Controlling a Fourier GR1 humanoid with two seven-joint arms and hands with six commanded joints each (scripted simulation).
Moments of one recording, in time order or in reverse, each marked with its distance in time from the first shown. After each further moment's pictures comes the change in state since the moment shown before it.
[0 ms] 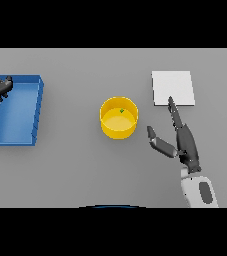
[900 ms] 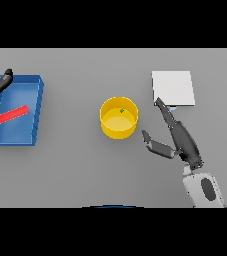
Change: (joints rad) left arm -0.011 -0.005 -0.027 0.022 -0.070 0.012 -0.076; right arm -0.053 -0.116 0.065 -0.009 0.105 0.090 0.018
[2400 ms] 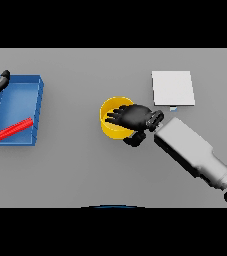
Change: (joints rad) left arm 0.041 0.014 0.033 -0.018 0.054 -0.024 -0.071; right arm -0.707 -0.162 0.505 0.533 0.552 0.444 -0.062
